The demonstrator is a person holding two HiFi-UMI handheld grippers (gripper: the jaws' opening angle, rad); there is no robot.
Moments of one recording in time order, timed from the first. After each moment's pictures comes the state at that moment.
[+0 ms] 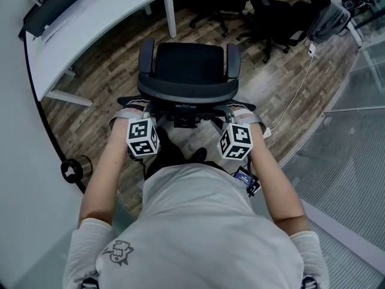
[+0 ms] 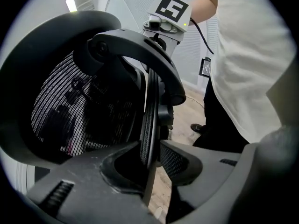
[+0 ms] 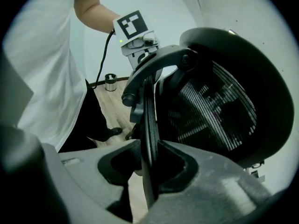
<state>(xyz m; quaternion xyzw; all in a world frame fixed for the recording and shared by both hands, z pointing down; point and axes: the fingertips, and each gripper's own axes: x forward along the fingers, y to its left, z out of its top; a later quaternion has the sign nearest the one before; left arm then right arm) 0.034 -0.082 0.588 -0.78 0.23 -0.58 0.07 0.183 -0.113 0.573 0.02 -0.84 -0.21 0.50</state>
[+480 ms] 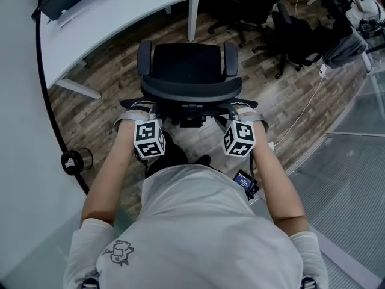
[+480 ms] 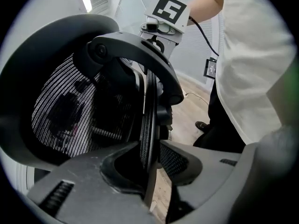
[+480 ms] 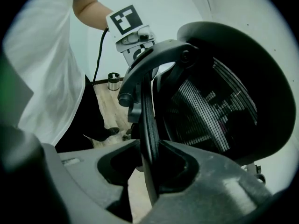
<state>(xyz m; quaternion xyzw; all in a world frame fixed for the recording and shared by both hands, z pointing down) -0.052 -0.092 0.591 -0.76 0.28 -0.58 0.03 0.088 -0.149 0.580 -0.02 -0.83 -0.24 0.50</state>
